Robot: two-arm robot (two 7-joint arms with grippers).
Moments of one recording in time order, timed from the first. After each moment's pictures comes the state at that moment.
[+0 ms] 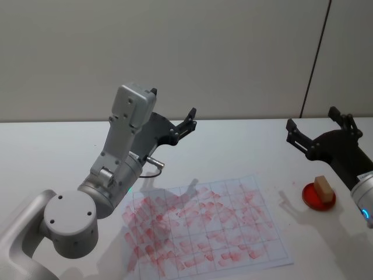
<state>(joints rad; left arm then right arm) -0.24 0.38 0.45 -1.63 -0.20 0.01 -0.01 -0.01 0.34 -0.23 -1.77 0.29 0.03 0.07</state>
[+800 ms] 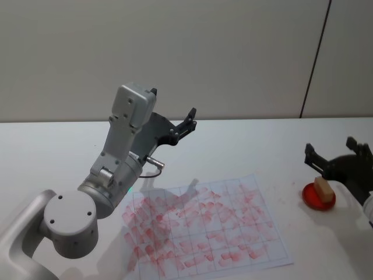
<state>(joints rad) -0.24 0.38 0.45 -1.63 -0.20 0.01 -0.01 -0.05 0.35 -0.20 -1.76 0.35 0.20 -0.03</state>
